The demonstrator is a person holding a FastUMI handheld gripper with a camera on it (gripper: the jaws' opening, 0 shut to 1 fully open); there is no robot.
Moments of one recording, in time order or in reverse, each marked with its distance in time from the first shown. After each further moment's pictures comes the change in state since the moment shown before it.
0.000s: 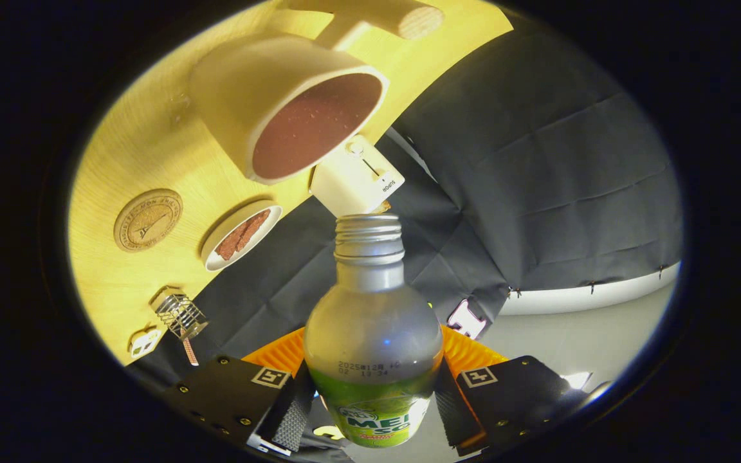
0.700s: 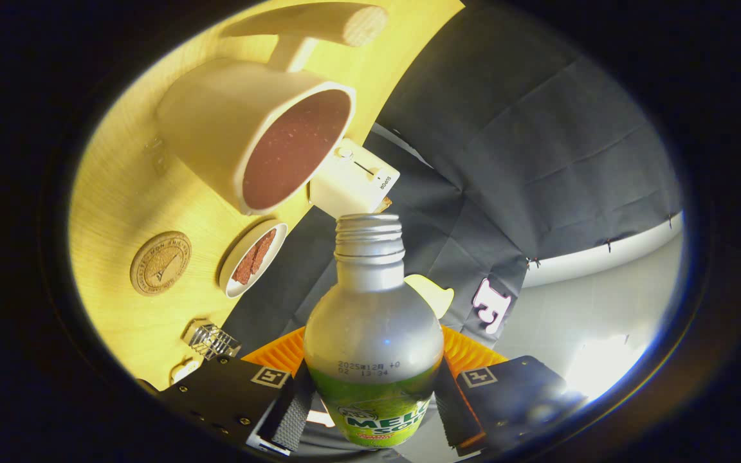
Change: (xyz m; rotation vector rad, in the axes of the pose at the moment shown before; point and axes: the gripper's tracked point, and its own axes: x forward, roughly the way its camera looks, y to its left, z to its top) arm -0.007 0.017 0.003 0.217 0.018 0.044
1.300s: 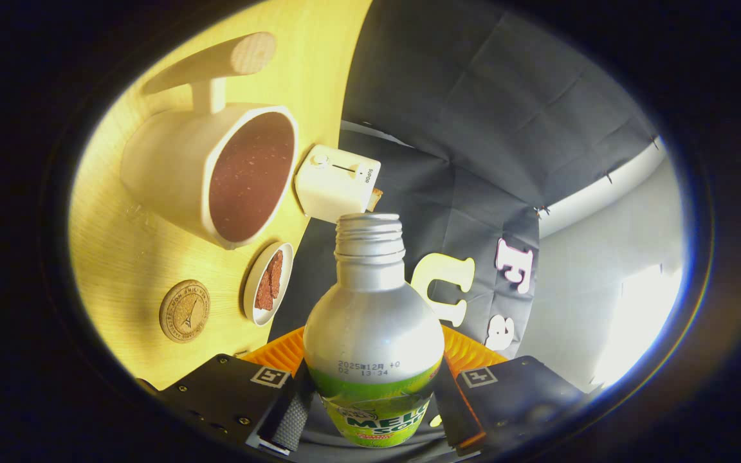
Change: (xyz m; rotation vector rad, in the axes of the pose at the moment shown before) arm -0.003 0.008 -0.009 0.306 0.043 0.042
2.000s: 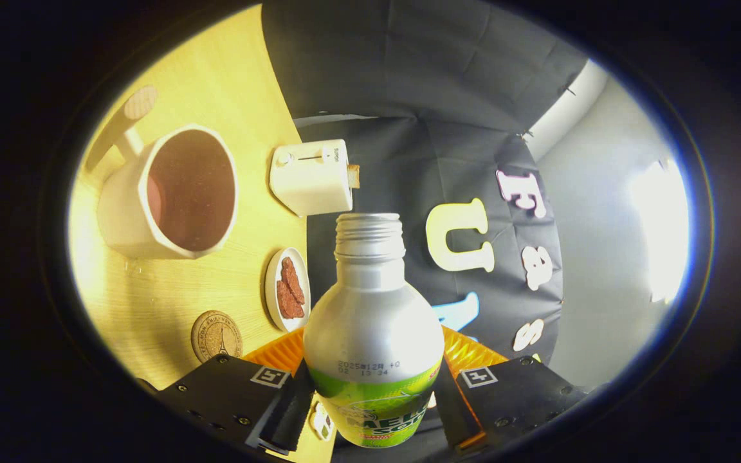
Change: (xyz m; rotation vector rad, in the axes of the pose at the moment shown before) arm 0.000 0.018 -0.029 0.379 0.124 0.073
